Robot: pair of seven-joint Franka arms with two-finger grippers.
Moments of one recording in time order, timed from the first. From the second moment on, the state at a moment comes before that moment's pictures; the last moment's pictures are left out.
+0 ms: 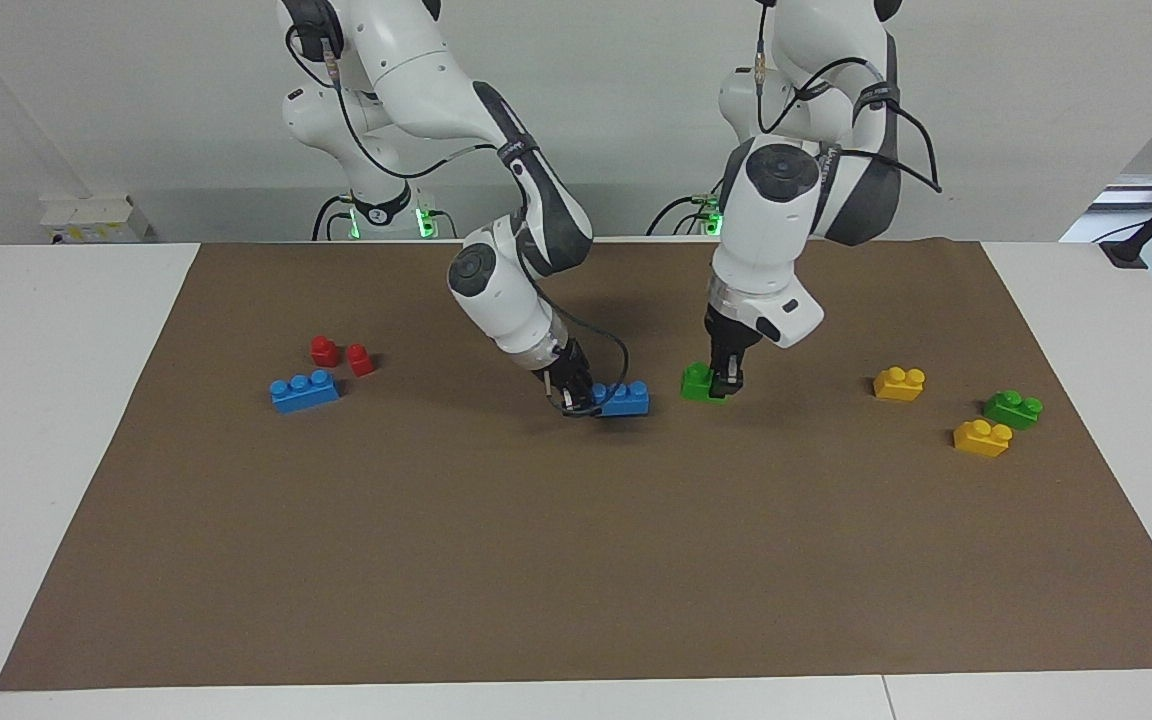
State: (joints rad) left arm -0.52 0.20 0.03 -1.76 0.04 2.01 -1.87; right arm 0.54 0.41 0.02 -1.93 0.66 2.51 1.62
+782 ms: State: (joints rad) left arm -0.64 0.20 0.03 -1.93 0.08 2.17 -2.12; right arm 0.56 0.41 0.02 -1.94 0.62 2.52 1.69
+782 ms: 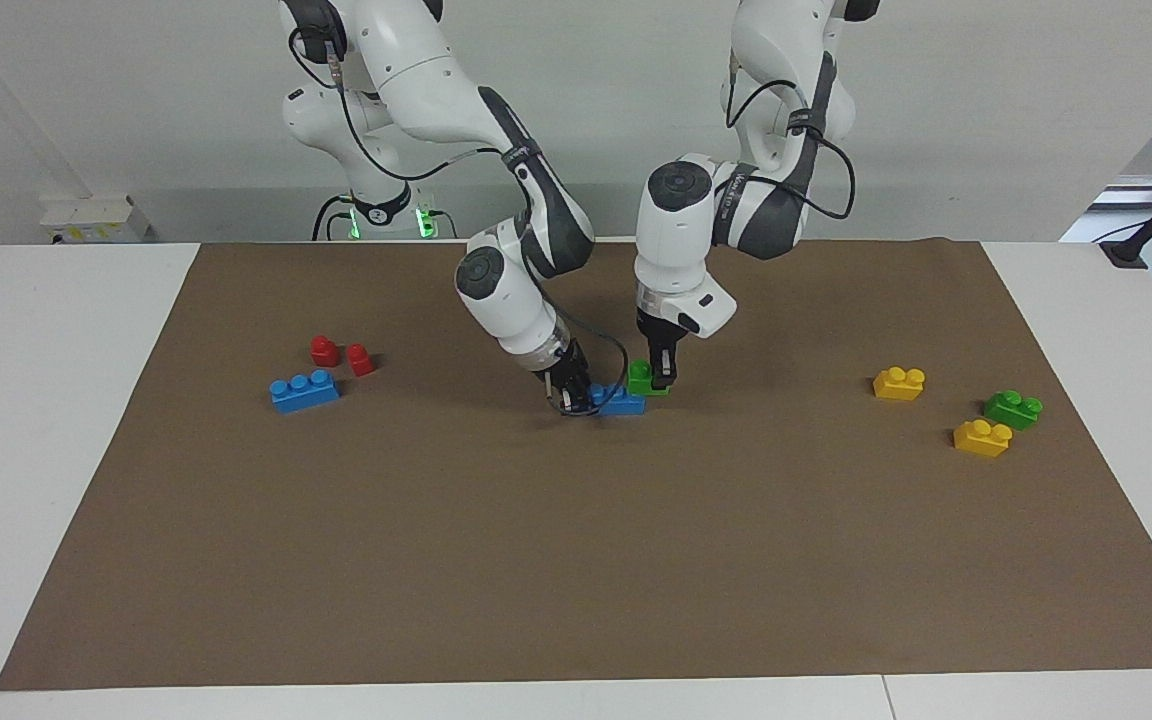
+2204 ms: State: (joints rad) left arm -0.69 0.22 0.04 -1.97 0.13 2.25 -2.23; right arm 0.56 0.41 0.02 -1.94 0.62 2.52 1.69
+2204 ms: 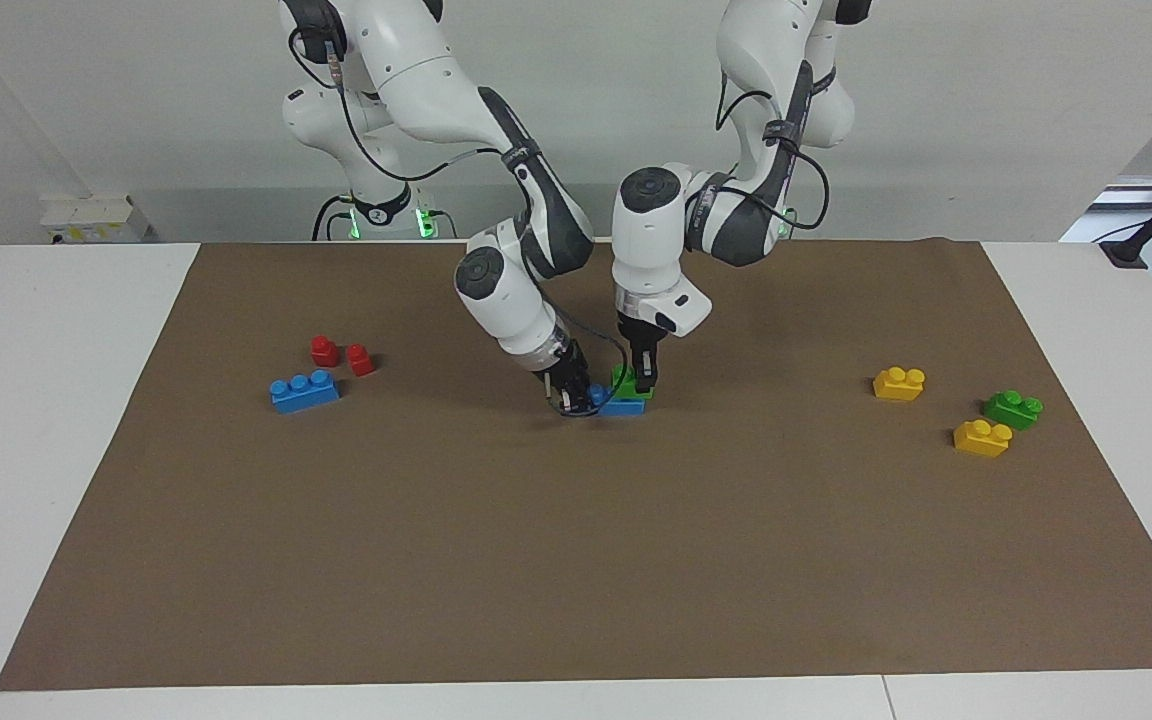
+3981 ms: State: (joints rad) left arm -0.34 0.17 0.06 -1.86 0.17 2.18 -1.56; right arm 0.27 0.31 0.00 -1.83 0.45 2.20 1.56
